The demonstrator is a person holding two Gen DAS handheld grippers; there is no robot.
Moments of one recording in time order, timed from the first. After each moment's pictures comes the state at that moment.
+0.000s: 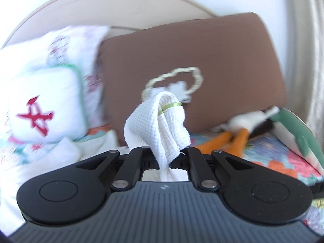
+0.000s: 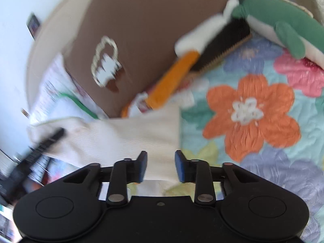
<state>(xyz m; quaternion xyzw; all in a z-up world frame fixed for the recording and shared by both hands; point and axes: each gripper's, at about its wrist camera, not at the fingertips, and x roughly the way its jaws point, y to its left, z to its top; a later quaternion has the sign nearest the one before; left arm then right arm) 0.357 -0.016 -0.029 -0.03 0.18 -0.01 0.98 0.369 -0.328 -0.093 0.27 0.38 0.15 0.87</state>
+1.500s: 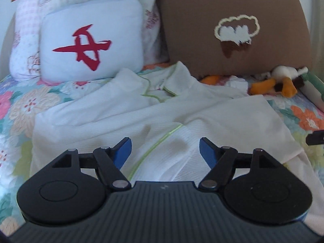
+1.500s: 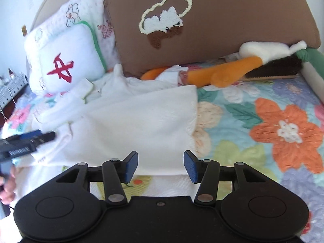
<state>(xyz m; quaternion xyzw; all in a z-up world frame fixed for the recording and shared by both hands) 0.338 0.125 -0.116 -0.02 0.29 -0.02 0.96 0.358 -0.187 -0.093 0.05 0.36 0.17 0.91</state>
